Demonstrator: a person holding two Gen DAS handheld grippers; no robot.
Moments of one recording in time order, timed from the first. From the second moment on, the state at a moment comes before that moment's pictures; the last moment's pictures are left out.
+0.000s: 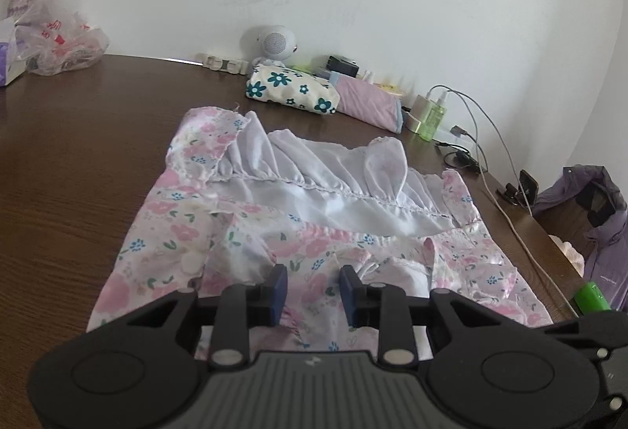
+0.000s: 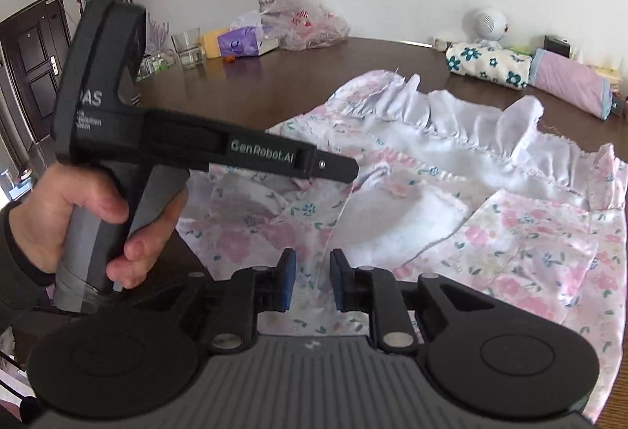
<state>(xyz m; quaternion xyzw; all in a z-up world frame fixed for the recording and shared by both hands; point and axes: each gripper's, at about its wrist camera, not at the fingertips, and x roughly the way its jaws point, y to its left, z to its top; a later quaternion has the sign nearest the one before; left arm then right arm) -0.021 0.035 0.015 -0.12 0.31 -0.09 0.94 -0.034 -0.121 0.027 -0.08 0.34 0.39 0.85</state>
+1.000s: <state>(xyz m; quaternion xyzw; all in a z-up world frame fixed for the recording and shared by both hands) 0.053 0.084 0.051 -0.06 0.38 -0.20 0.90 0.107 -0.105 0.046 -0.03 0.42 0.47 0.77</state>
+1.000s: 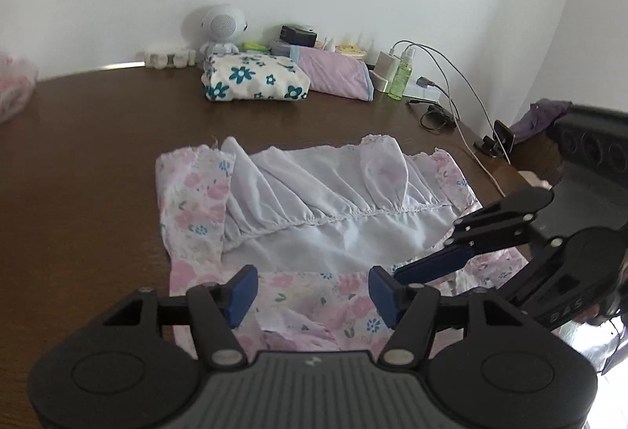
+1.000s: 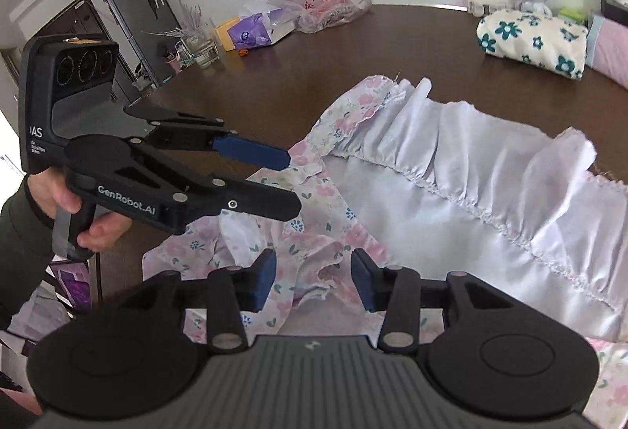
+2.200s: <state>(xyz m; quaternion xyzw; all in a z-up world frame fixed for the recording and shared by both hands) 0.066 0.072 0.030 -0.04 0.42 -0.28 0.86 0.071 -0.143 0.027 -0.15 0.33 0.44 0.82</state>
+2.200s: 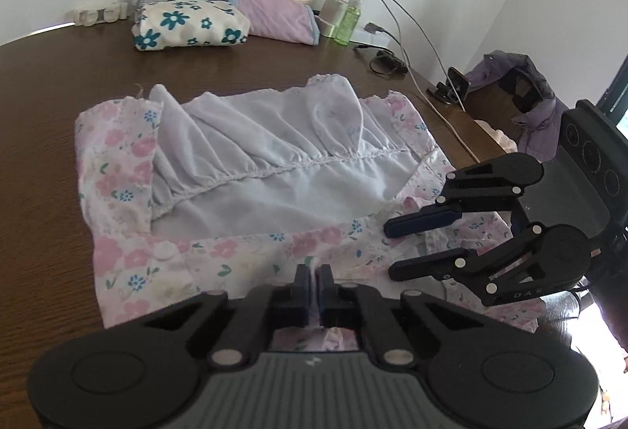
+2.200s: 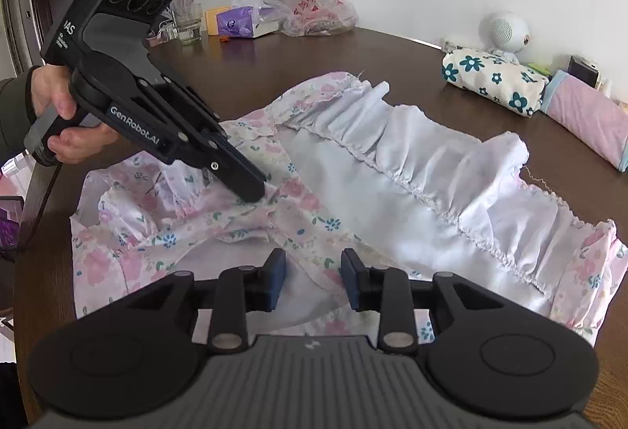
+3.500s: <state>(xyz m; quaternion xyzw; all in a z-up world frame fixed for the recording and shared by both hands) -0.033 0.016 0.017 0.06 0.34 -0.22 0.91 -0.029 -0.206 0.038 -0.10 0.37 0.32 0.87</state>
